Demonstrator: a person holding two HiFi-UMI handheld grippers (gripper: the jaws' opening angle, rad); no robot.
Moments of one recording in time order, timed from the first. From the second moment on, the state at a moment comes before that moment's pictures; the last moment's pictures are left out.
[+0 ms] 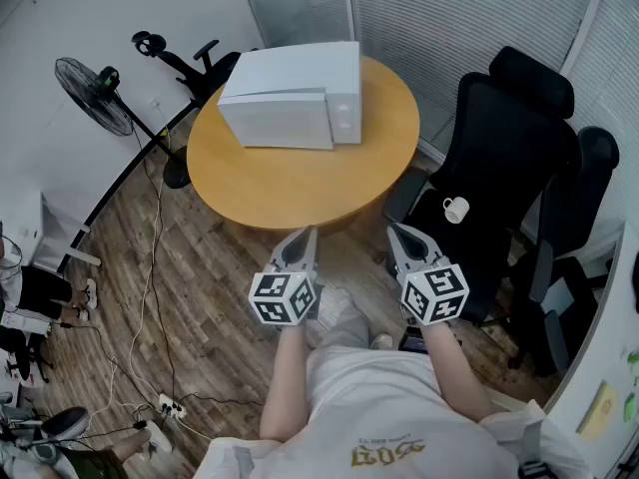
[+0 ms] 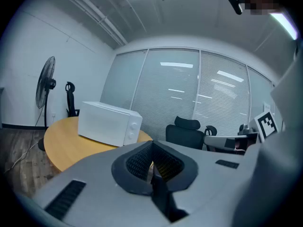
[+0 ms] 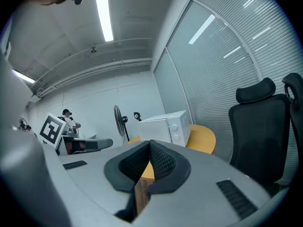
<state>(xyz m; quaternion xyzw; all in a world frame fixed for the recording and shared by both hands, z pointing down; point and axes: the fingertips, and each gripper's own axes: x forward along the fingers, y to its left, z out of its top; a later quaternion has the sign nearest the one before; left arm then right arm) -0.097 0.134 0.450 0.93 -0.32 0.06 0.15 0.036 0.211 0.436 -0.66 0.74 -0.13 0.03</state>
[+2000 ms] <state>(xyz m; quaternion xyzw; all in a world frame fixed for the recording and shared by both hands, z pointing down) 0.035 -0.159 0.470 0.95 -0.27 0.15 0.02 0.137 -0.070 0.476 -0.70 0.69 -0.17 0.01</state>
